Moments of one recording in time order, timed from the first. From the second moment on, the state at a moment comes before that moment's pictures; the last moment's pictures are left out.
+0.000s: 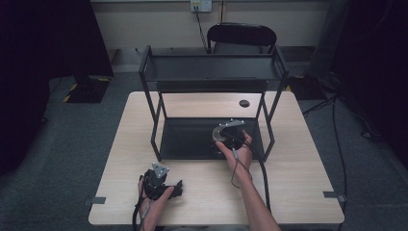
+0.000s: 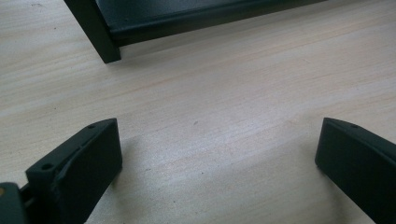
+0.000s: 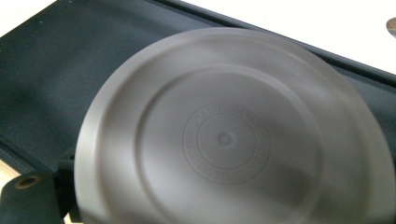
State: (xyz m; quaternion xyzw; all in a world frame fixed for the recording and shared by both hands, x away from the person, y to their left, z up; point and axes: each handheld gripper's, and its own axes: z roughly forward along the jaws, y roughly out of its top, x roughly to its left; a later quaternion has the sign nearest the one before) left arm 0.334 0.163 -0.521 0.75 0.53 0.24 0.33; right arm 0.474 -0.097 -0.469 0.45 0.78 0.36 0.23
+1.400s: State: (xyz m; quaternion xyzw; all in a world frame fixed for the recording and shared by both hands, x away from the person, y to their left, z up) left arm 0.334 0.163 -0.521 0.75 0.53 0.24 0.33; right arm 0.449 -0.113 -0.440 0.47 0.75 0.41 0.24
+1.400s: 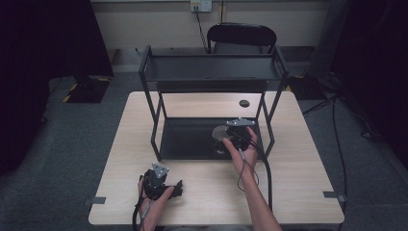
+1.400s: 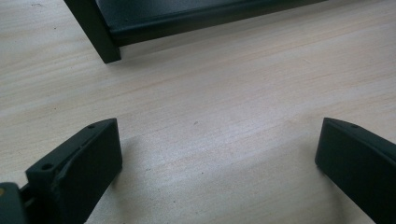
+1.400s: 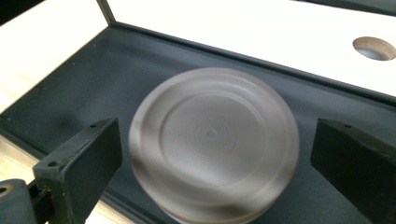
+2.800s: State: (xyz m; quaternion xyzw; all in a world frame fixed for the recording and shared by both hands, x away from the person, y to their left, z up) left arm 0.334 0.163 -0.521 0.75 0.53 0.24 0.33; right arm 0.379 -0.153 -0.432 0.49 0.71 0.44 0.25
